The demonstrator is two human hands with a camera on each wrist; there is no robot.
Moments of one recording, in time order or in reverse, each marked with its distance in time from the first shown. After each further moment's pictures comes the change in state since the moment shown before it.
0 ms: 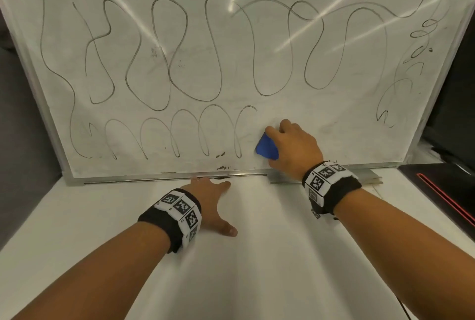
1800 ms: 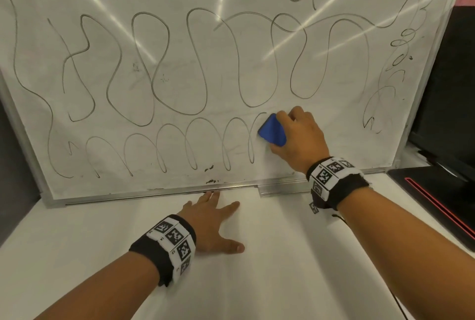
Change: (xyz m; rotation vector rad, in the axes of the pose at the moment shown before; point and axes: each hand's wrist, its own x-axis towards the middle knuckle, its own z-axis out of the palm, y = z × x) left_hand 0.011 0.015 0.014 0.032 -0.014 0.165; right_hand 0.012 0.033 -0.023 0.131 0.275 0.095
